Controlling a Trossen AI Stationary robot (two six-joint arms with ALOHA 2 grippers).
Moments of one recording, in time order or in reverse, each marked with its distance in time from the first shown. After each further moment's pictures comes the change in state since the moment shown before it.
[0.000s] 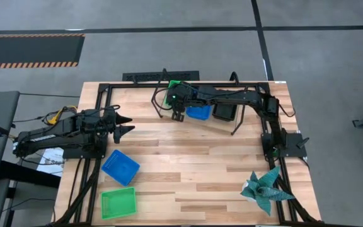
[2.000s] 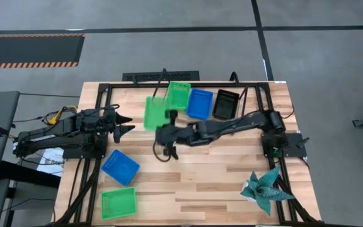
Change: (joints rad) left arm 0.000 0.000 0.000 0.016 0.000 -0.019; right arm 0.398 -0.016 0.071 0.168 0.270 -0.115
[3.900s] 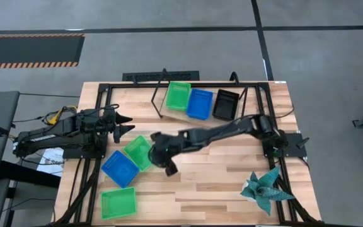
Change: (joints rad) left arm 0.000 -0.001 0.000 0.007 0.000 0.000; right arm 0.006 0.121 0.000 0.095 -0.586 -0.054
